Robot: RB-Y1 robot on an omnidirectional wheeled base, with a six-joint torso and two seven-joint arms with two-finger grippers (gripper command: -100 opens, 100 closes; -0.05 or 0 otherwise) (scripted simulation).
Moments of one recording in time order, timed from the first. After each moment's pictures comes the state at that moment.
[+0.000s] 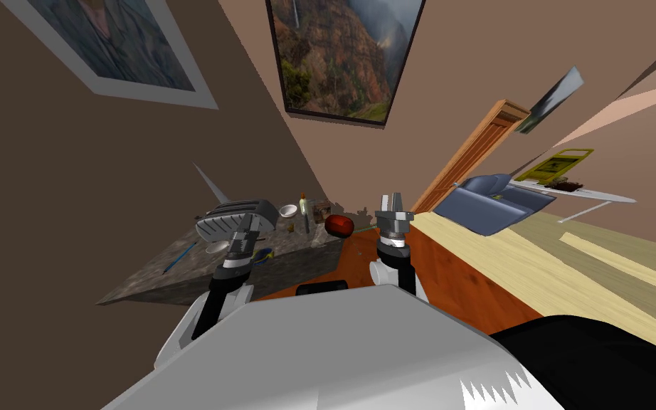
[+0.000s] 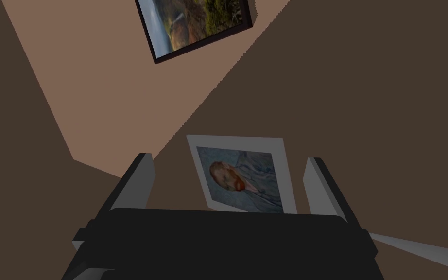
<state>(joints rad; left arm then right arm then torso) 0.51 0.22 0.05 -2.10 -0.09 -0.64 -0.05 0.49 0.03 0.07 -2.37 0.09 -0.57 -0.15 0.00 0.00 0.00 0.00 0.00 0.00</state>
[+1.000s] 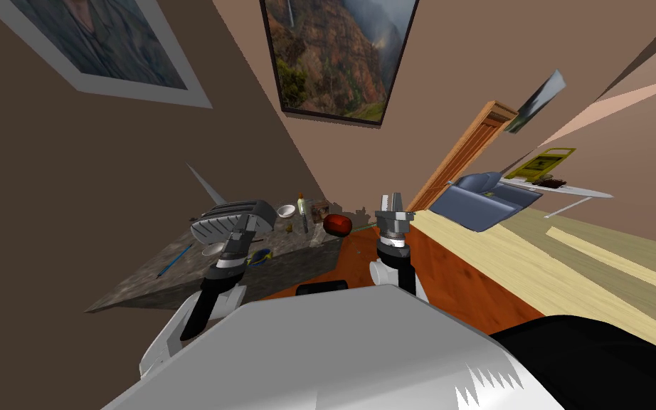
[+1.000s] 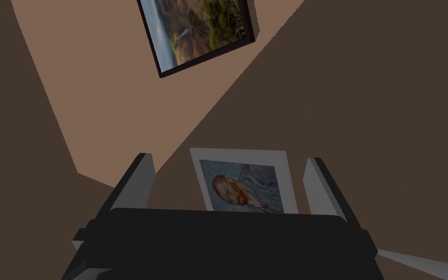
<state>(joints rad) 0.50 0.30 0.09 -2.07 -0.06 -0.66 -0.03 0.49 0.03 0.07 -2.37 0.09 -0.57 -0.15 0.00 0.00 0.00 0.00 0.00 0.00</state>
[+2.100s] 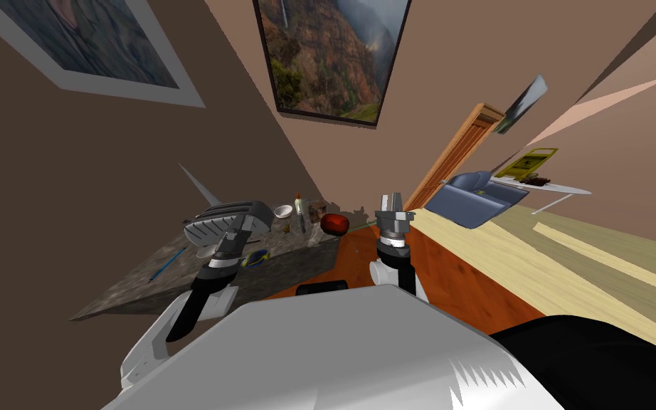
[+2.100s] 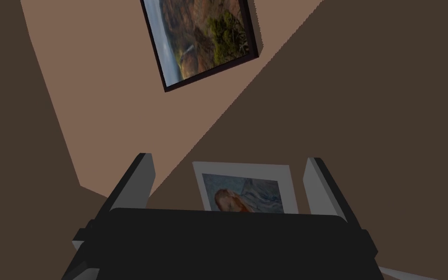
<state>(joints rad) 0.49 0.39 0.12 -2.04 -0.03 -0.68 -0.01 0.49 0.03 0.07 -2.37 0.09 -0.57 -0.15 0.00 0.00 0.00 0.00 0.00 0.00</state>
